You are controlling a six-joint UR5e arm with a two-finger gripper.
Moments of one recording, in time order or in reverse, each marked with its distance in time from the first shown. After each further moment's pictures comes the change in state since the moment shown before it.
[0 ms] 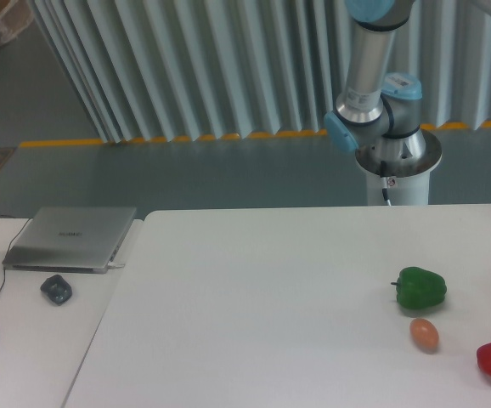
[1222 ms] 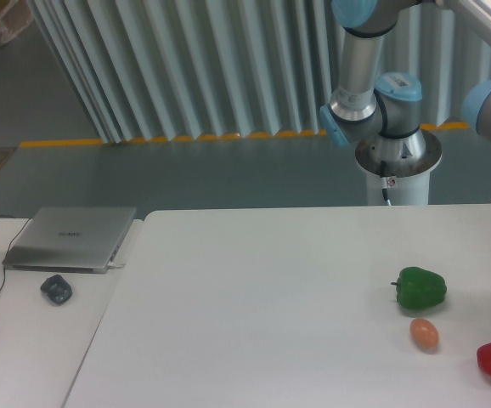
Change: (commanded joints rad) arm -0.276 -0.026 0.046 -0.126 0.284 0.044
